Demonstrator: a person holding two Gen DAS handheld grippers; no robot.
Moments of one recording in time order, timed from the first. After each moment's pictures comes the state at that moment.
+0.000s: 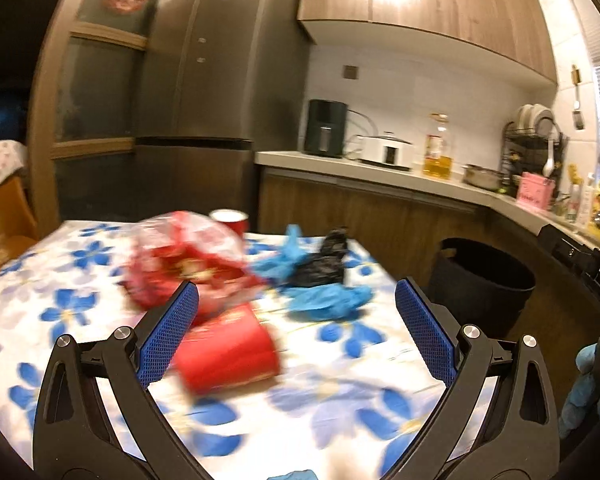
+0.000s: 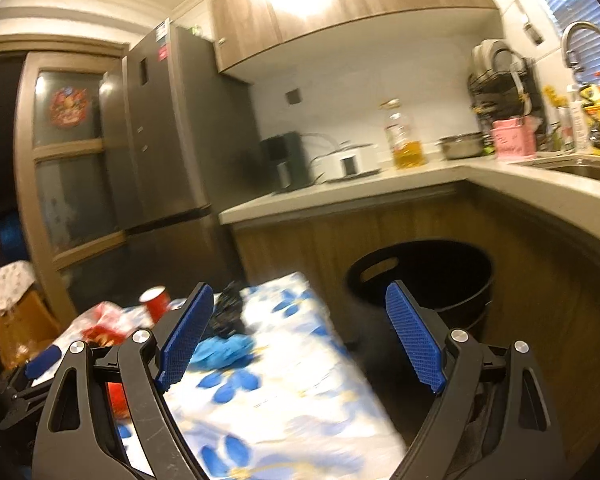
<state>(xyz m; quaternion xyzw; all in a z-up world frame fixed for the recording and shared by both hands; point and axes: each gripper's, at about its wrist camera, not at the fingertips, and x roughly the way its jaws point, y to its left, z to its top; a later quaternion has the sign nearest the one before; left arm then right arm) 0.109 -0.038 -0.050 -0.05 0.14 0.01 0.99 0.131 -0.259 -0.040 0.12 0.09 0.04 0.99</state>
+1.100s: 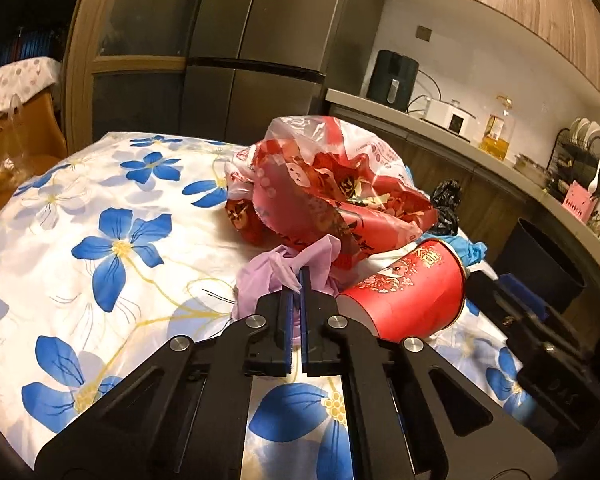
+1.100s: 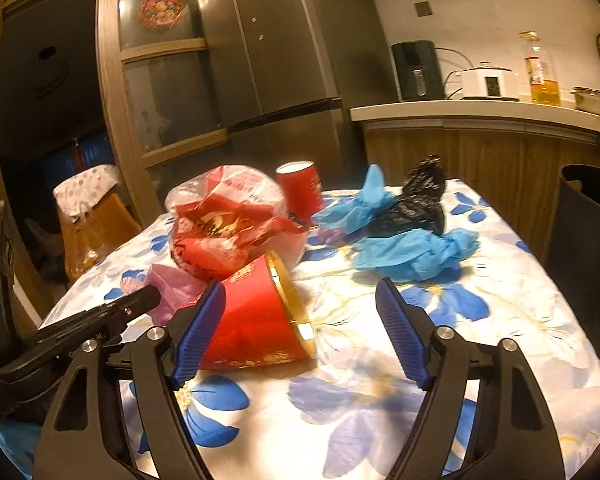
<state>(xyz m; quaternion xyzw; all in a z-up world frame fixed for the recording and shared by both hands) 0.133 0.083 -0.106 -0.13 0.25 0.05 0.96 0.186 -0.090 -0.104 0.06 0.21 0.24 0.94</state>
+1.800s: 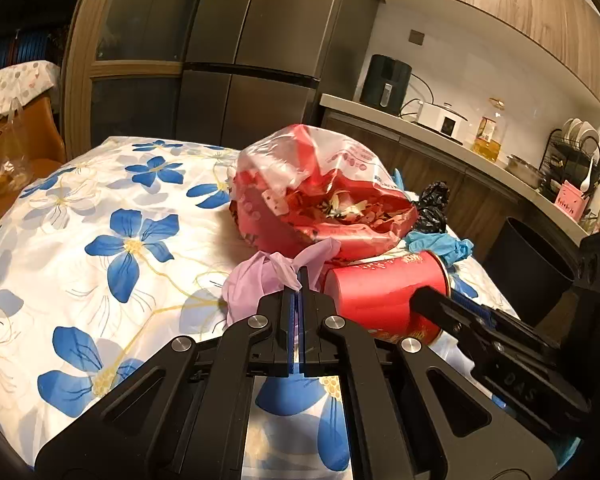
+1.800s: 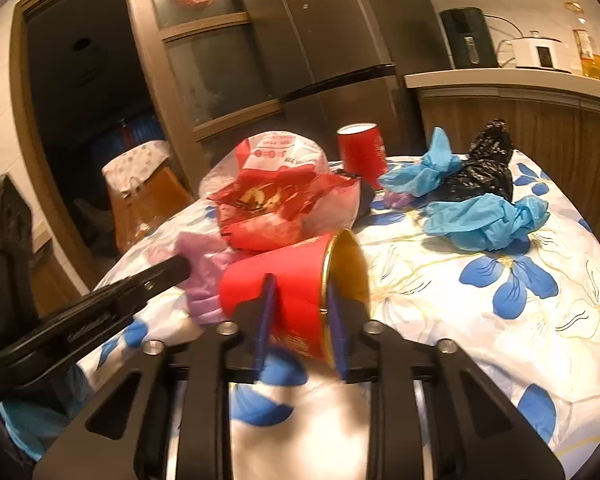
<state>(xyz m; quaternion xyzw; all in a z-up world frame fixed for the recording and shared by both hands) 0.114 0.080 -0.100 -0.13 0.25 0.04 0.96 0.181 -0.077 -0.112 0.06 0.26 0.35 0.90</state>
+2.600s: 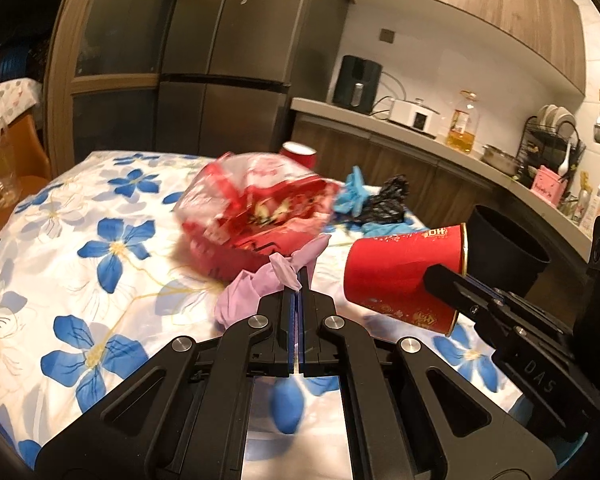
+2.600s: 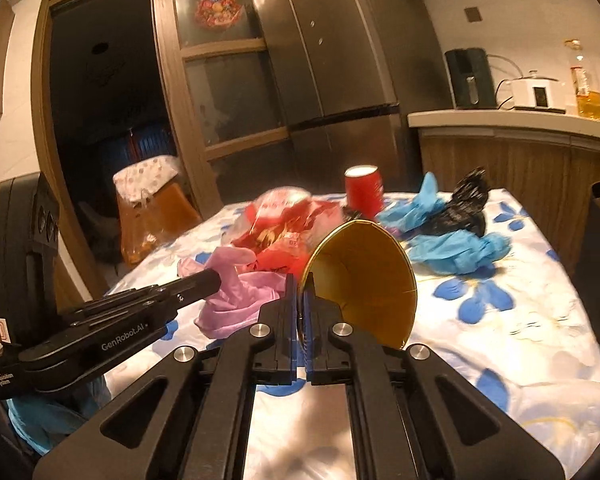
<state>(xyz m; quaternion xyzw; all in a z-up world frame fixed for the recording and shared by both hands) 0.084 0.044 -0.081 -0.10 0.23 0.00 0.97 0.137 -0.109 -0.083 0.05 0.19 0.34 0.92</state>
